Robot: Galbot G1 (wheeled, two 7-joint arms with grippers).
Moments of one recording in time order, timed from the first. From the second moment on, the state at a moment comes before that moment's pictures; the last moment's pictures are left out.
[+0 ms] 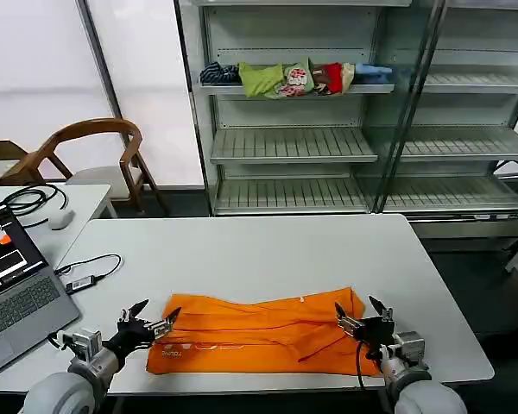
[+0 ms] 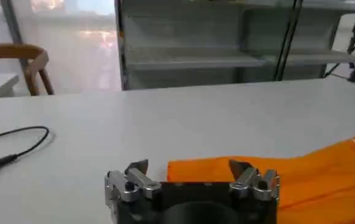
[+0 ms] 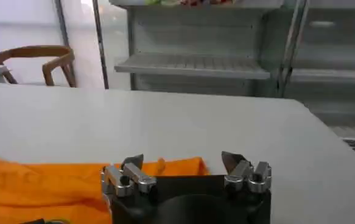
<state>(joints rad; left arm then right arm) 1.45 -0.86 -0.49 -2.00 -0.71 0.37 -0.04 -1.45 1.17 0.50 2.13 0.35 -0.46 0.08</state>
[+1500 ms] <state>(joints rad) 1.39 -0.89 -0.22 -1.99 -0.71 0.32 -0.55 -1.60 1.19 0.61 2.18 0.26 -0.38 0.02</state>
